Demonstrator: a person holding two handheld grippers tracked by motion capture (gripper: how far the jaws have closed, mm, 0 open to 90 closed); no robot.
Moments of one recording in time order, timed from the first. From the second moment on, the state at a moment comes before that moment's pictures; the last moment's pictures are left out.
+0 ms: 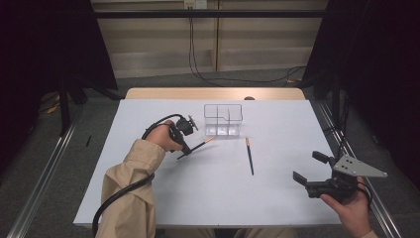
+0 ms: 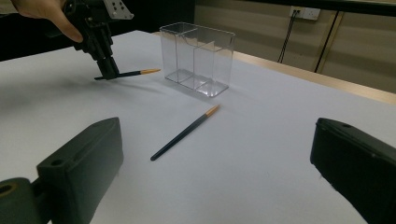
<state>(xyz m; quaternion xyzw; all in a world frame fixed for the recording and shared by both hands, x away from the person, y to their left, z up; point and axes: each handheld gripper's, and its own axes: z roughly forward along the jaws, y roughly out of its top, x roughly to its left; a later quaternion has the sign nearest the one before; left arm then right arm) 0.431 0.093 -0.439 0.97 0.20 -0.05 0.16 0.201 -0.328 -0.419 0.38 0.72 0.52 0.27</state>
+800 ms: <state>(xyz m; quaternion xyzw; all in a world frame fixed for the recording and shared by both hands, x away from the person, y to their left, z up) 0.418 0.103 -0.419 0.91 0.24 0.01 0.35 0.201 -0.327 -0.419 0.38 0.72 0.52 0.26</state>
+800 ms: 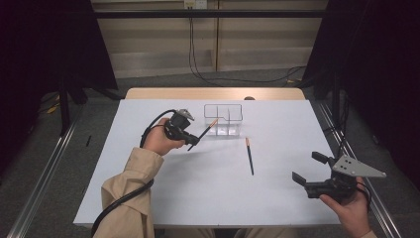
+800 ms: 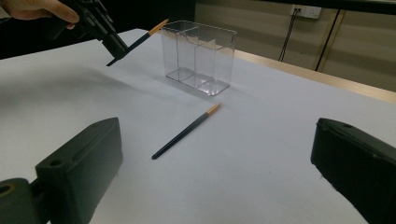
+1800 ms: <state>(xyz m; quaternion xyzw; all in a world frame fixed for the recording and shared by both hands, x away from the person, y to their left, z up) 0.390 0.115 -0.433 0.77 0.28 0.11 0.57 0.205 -0.322 -0.423 0.38 0.72 0.51 0.26</state>
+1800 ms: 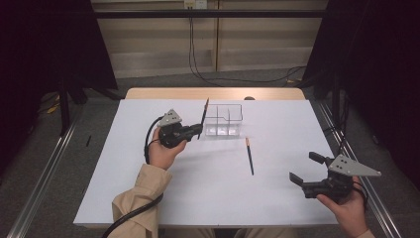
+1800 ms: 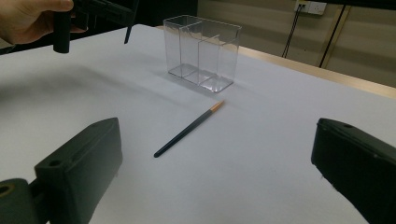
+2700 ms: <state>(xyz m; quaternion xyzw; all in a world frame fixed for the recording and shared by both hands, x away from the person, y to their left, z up) 0.370 0.098 -0.432 0.77 0.24 0.09 0.58 0.218 -0.314 -0.421 0.39 0.71 0.52 0.25</state>
